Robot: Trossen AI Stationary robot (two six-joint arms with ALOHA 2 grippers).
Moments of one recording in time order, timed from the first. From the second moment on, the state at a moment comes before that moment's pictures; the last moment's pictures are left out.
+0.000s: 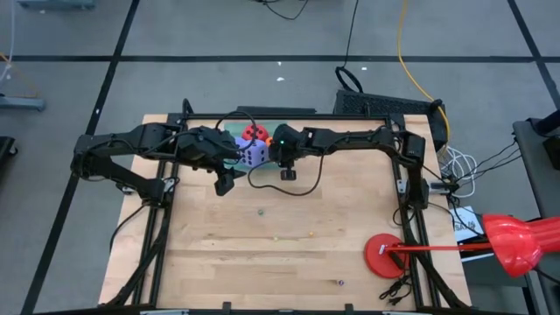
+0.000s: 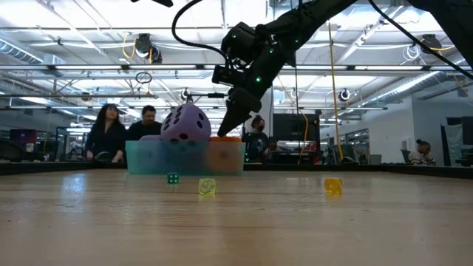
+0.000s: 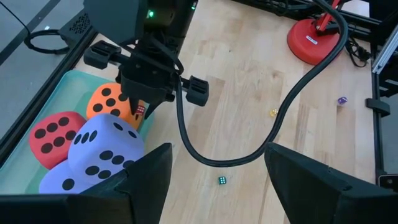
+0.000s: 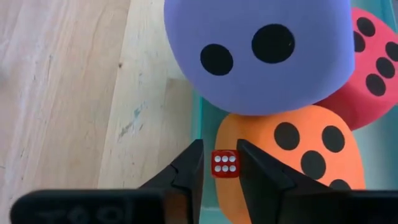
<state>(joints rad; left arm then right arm) -0.03 1.28 1.54 -1.03 -0.13 -0.32 -0.27 1.98 1.49 -0.37 -0.05 -0.39</state>
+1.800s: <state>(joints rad) -0.03 1.28 1.54 -1.03 -0.13 -0.32 -0.18 1.80 1.43 -0.34 0.08 -0.21</state>
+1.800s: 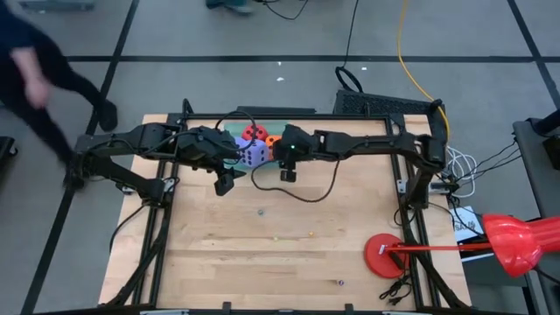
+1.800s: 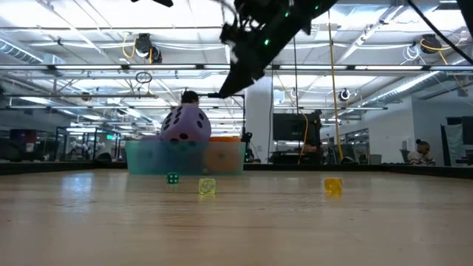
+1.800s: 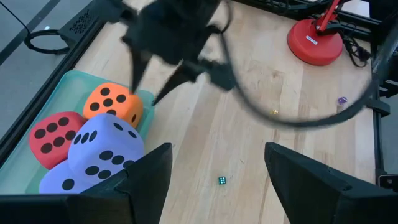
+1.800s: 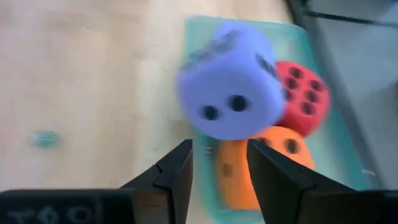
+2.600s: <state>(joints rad) -0.03 1.28 1.54 -1.03 -0.13 -0.32 0.00 1.80 1.43 -0.27 -0.29 -0.05</state>
